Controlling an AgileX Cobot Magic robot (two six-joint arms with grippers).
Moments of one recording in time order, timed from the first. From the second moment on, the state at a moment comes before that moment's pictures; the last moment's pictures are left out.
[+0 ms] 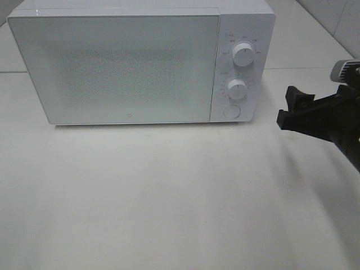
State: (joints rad) left arm -0.01 0.00 -0.52 -0.09 1.08 0.06; right arm 0.55 1.53 -0.24 0.62 -1.19 -0.23
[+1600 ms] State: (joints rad) left arm -0.01 0.00 -0.52 -0.09 1.08 0.06; right arm 0.72 1.87 -0.56 0.76 -1.21 -0.32
